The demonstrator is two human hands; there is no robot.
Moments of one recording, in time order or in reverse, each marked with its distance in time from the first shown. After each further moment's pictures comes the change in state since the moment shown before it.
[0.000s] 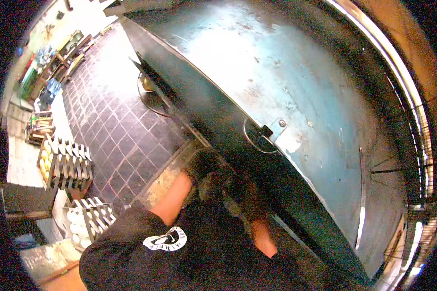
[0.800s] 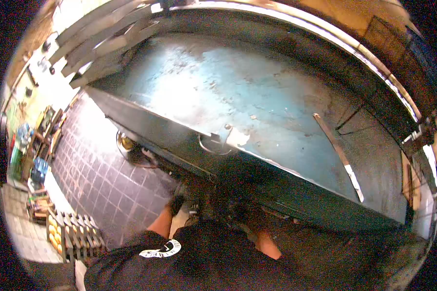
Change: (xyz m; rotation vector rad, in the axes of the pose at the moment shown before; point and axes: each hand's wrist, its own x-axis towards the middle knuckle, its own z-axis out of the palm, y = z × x) left_hand -0.049 -0.186 -0.056 1.250 -0.394 0.189; right_hand -0.050 0.054 -0.040 -0.916 0.287 -0.553
